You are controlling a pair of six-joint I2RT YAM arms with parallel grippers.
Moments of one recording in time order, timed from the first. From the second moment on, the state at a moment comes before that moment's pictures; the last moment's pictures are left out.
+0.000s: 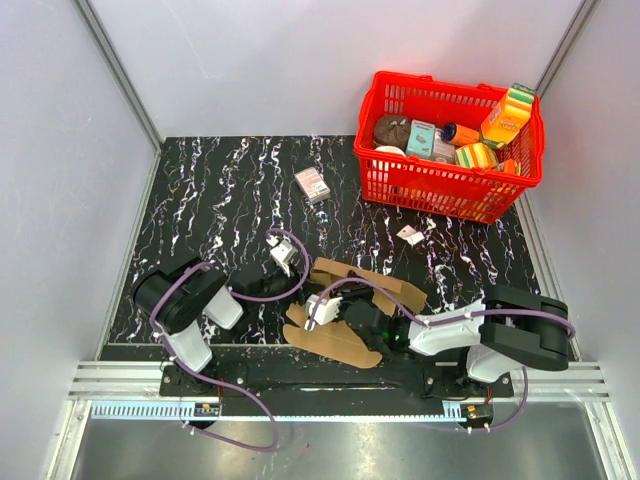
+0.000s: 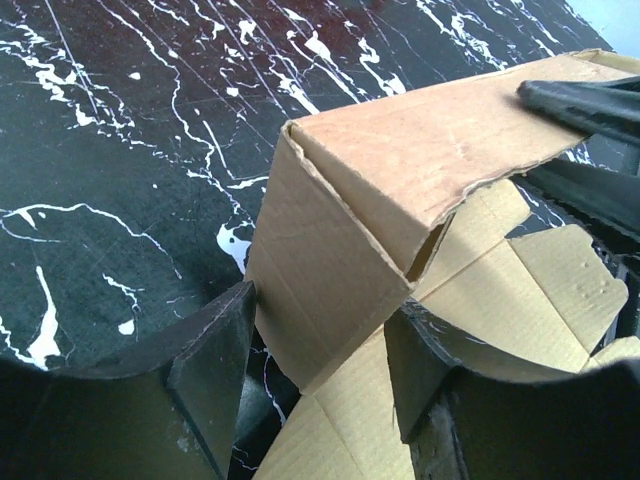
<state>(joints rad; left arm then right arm) -0.60 1.72 0.21 1.28 0.43 -0.34 1.28 1.50 0.43 0.68 0.76 -0.92</state>
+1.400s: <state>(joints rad) -0.73 1.70 0.21 1.28 0.14 -0.30 1.30 1.37 0.42 0.53 0.64 -0.70</state>
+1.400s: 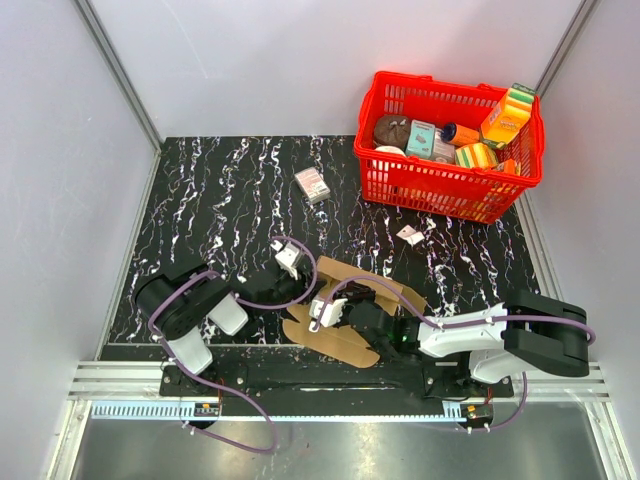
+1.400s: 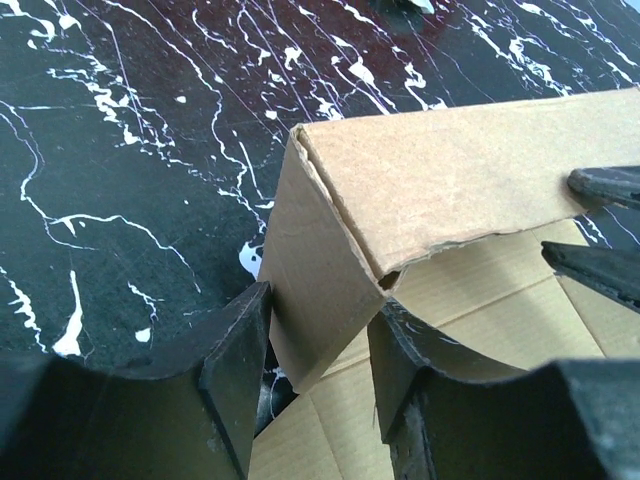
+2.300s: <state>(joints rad) -0.84 1.74 0.29 1.28 -0.08 -0.15 1.30 1.37 0.42 0.53 0.62 -0.66</state>
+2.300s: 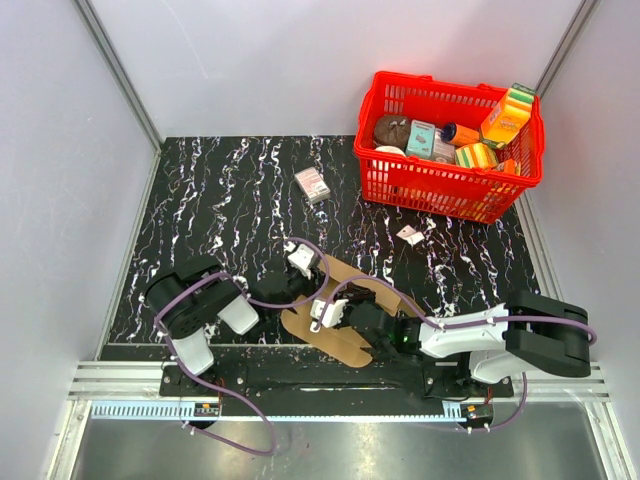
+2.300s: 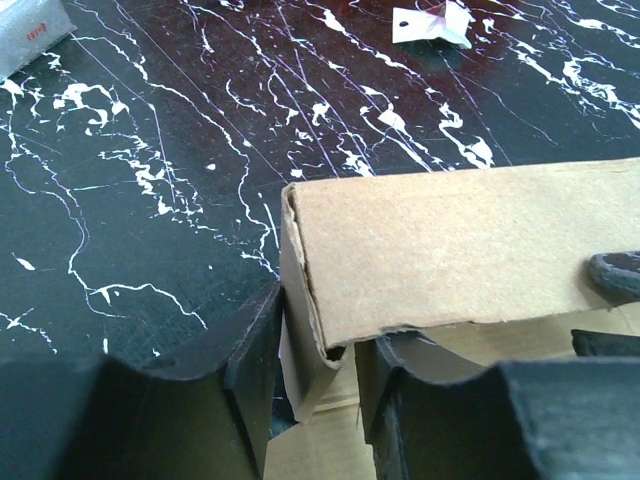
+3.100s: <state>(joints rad) -0.89 1.78 0.32 1.29 -0.20 -0.08 1.31 1.36 0.41 0.50 0.61 -0.65</state>
